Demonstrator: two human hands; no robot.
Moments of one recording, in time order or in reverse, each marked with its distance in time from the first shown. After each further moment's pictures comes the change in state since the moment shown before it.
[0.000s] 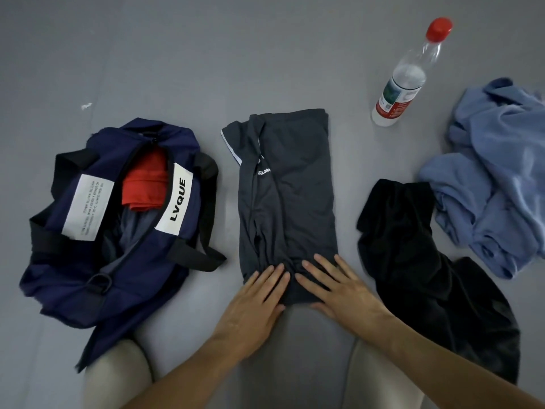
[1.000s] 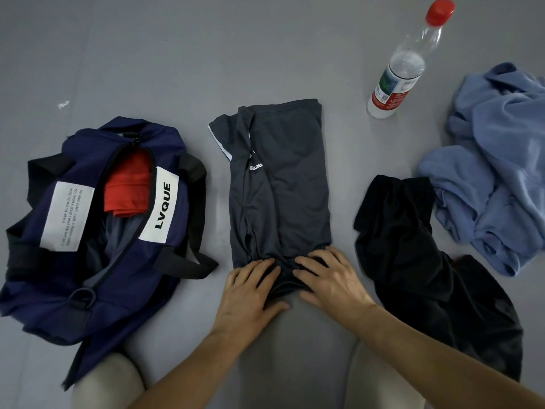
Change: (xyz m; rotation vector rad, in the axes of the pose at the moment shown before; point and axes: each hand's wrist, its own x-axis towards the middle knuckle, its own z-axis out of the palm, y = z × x) left_hand 0.026 -0.004 -0.011 -0.060 0.153 -0.122; right_hand 0.033 0.001 -0.017 0.217 0.417 0.080
